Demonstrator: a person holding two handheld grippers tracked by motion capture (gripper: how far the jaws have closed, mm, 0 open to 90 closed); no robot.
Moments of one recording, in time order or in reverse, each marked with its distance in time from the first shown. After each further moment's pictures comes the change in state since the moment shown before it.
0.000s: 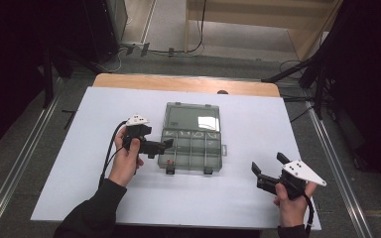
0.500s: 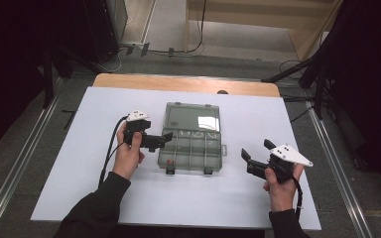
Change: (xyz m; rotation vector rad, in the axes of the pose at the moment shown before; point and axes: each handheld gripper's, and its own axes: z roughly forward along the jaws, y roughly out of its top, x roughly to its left) left arm 0.017 0.007 0.009 -0.039 -0.014 -0.051; right arm 0.011 0.028 0.034 0.004 0.051 -0.012
